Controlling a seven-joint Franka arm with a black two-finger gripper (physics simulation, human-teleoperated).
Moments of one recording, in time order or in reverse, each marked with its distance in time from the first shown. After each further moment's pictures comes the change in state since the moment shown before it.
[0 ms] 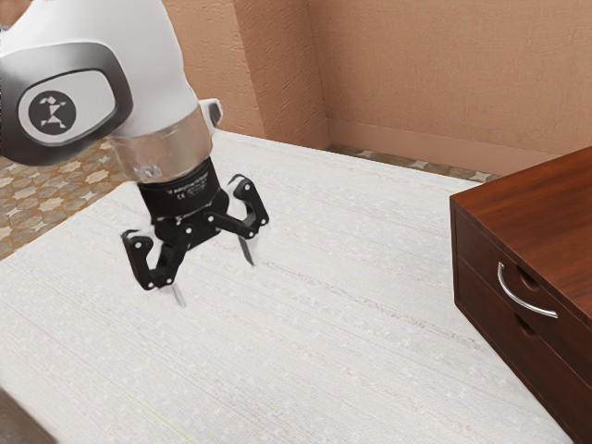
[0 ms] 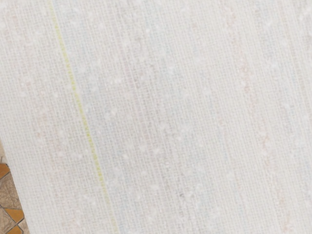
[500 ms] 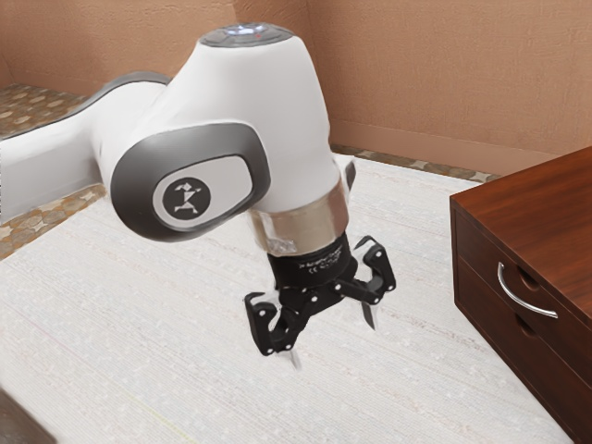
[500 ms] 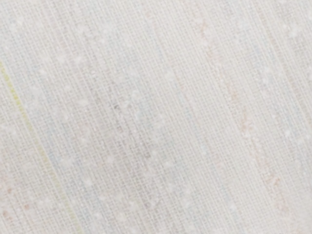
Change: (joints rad) arm -0.534 0.121 0.280 -0.011 0.037 0.177 -0.108
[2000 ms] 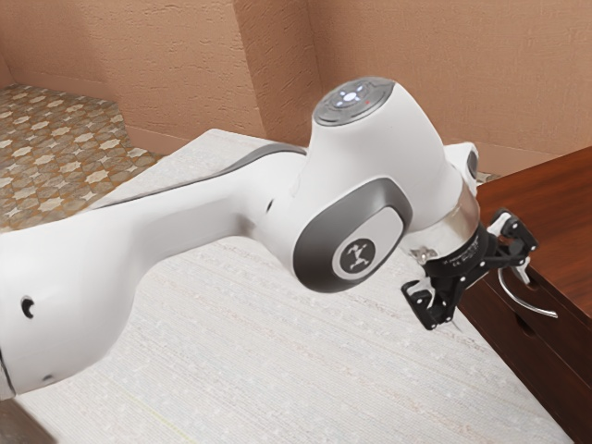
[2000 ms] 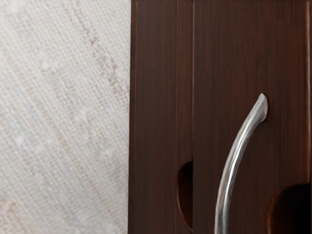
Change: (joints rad) arm 0.221 0.342 -0.171 0.139 -0.171 0.558 0.196
